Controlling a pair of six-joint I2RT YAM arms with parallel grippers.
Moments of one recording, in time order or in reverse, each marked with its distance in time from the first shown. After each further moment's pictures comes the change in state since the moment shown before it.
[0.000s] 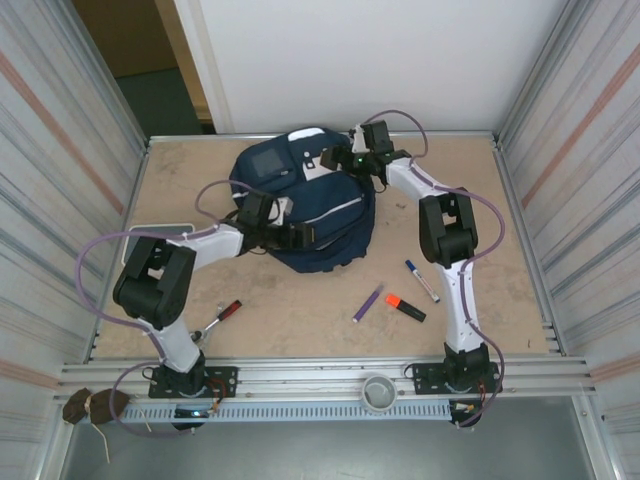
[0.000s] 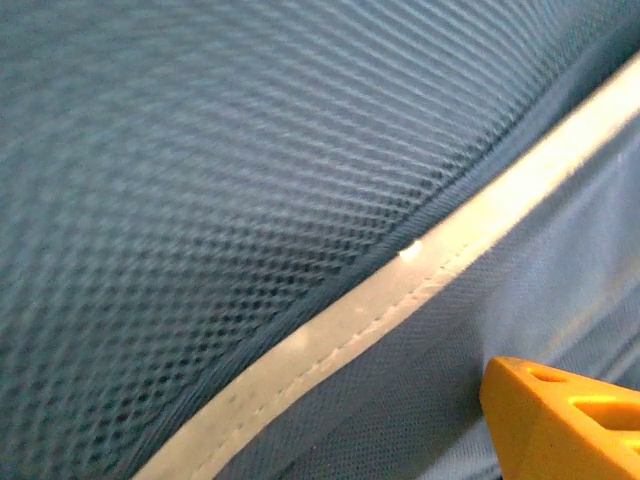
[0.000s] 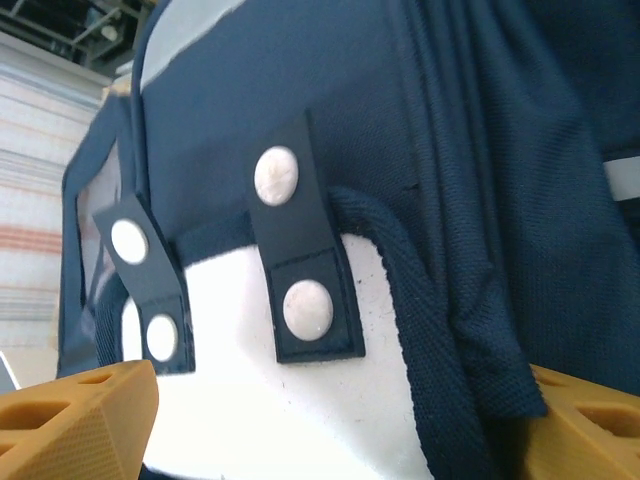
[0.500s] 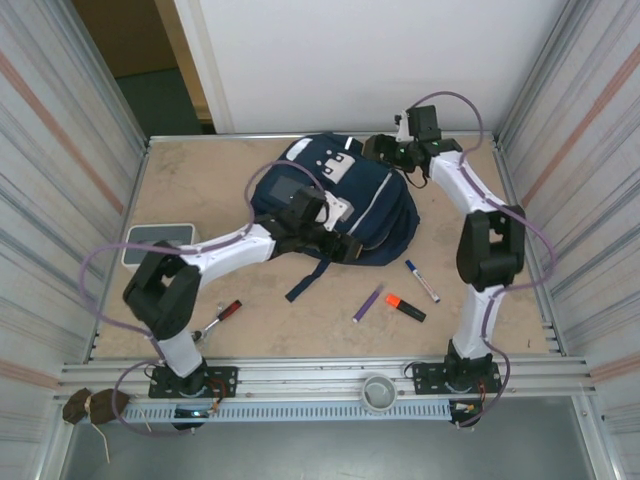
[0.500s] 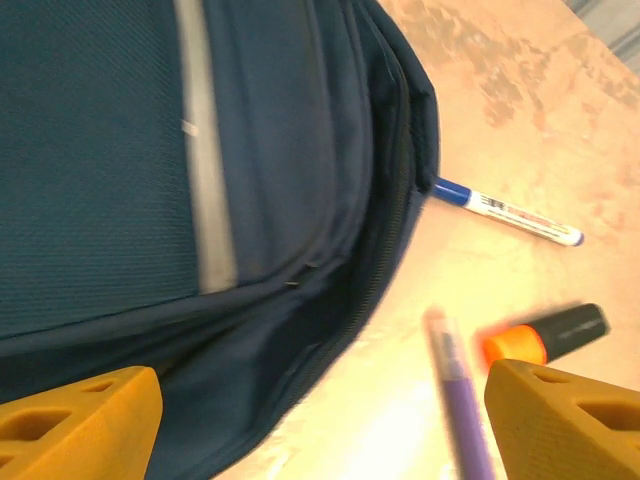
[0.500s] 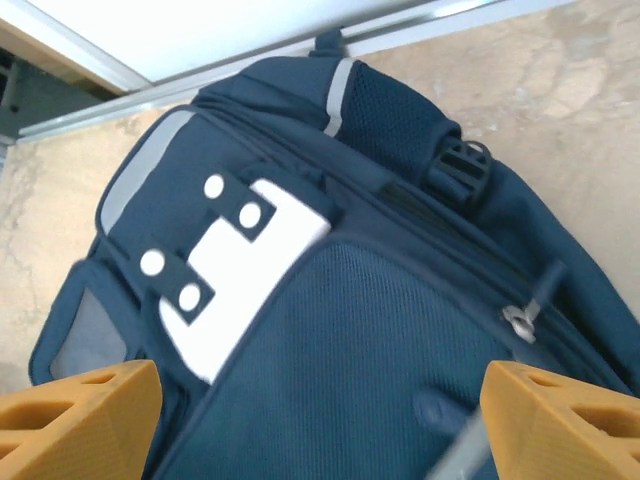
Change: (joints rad) left arm -0.257 -0.067 0.183 -0.104 -0.083 0.316; right arm -0.133 -0.440 -0.296 -0.195 0.212 -0.149
